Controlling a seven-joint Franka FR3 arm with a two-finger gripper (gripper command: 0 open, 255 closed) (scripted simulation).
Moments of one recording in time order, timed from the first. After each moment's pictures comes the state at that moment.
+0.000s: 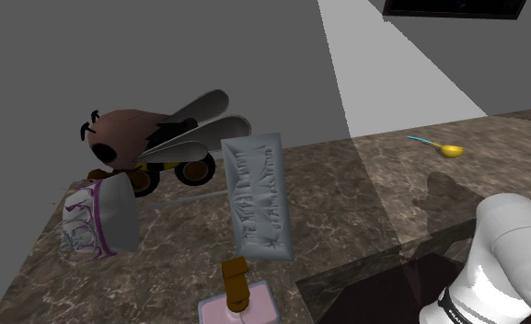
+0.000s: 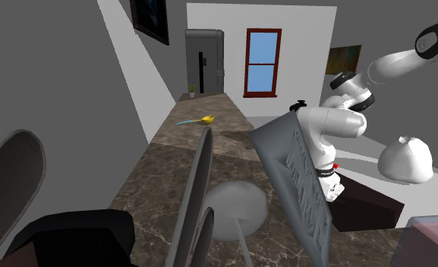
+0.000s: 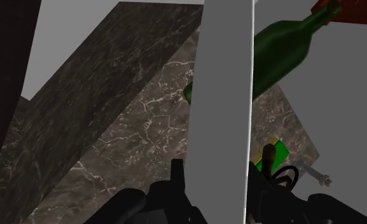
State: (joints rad) arm 0.45 -1.48 0.72 -2.51 1.04 1.61 0.62
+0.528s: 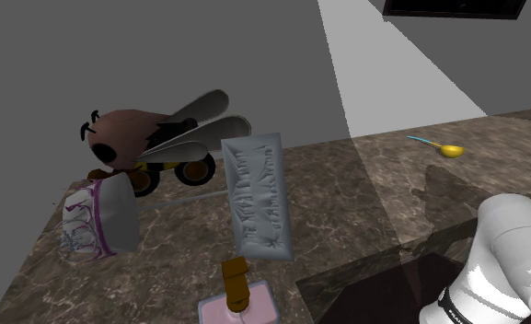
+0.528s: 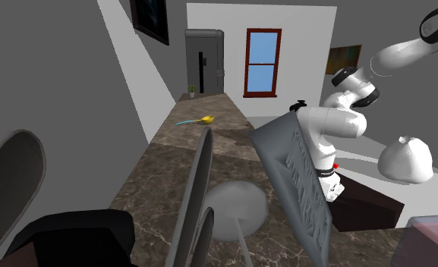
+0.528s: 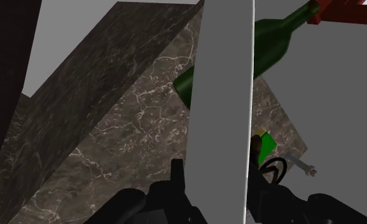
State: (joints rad) arm 0.41 -1.41 0.66 -2.40 0.98 1.56 0.63
